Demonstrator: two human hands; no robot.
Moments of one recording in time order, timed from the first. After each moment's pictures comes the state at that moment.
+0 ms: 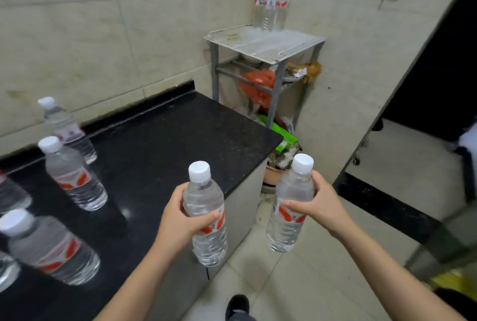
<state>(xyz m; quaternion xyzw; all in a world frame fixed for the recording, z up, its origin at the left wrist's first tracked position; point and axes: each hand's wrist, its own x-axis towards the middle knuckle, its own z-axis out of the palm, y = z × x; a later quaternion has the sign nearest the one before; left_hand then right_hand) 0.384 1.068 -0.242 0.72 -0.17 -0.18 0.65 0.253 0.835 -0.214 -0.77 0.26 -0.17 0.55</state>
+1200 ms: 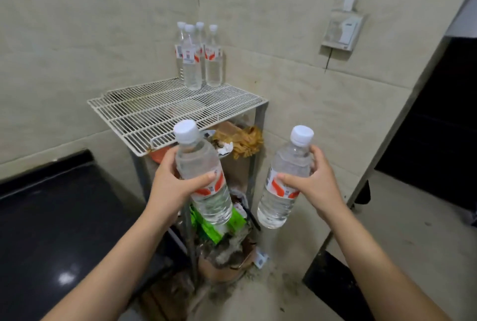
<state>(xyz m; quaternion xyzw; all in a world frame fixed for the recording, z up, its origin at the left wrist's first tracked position) 0.524 0.515 -0.132 0.65 -0.22 -0.07 0.72 0.407 0.302 -0.126 -0.74 0.18 -0.29 0.58</state>
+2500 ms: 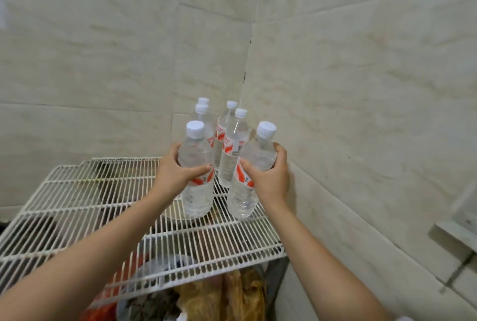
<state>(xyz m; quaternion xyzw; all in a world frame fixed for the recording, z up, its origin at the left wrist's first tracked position) 0.871 0.282 -0.069 0.74 -0.06 0.14 0.66 0.846 0.105 -0.058 -0.78 0.03 -0.31 0.55</state>
